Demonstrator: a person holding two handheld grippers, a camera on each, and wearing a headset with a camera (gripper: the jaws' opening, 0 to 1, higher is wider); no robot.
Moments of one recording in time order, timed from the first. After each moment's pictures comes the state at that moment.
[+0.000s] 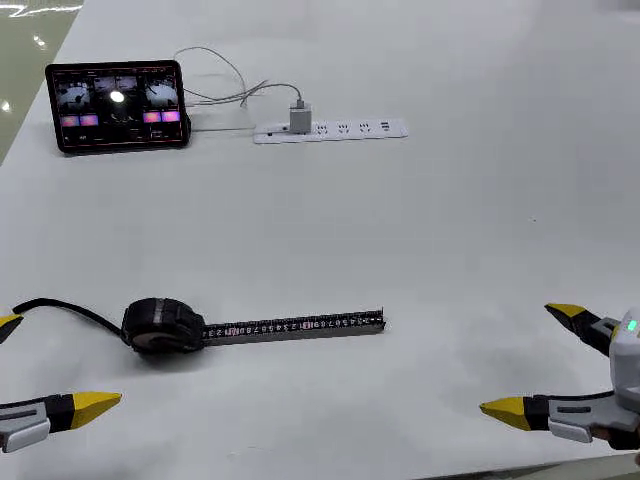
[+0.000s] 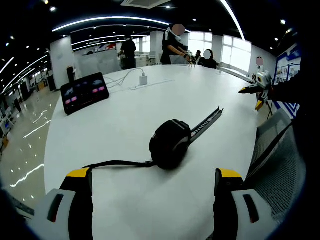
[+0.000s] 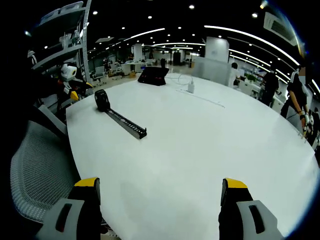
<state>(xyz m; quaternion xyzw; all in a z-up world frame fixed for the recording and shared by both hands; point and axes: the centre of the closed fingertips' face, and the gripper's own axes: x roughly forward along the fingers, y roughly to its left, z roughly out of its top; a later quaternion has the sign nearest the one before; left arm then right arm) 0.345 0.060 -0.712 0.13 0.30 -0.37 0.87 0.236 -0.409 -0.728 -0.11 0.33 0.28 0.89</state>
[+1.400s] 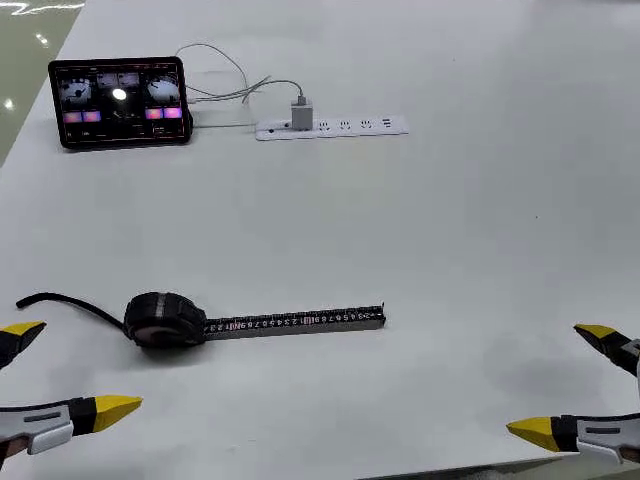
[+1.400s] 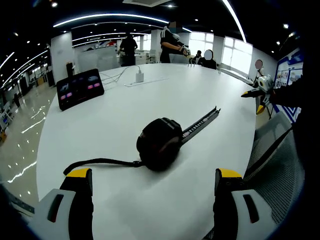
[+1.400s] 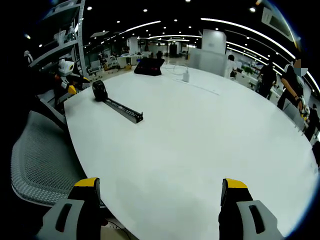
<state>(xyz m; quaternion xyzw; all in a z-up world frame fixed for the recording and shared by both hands) 0.337 0.038 -0.720 0.11 0.31 -0.37 0.87 0.214 -0.431 -0.739 -0.11 0.36 0.27 0.89</state>
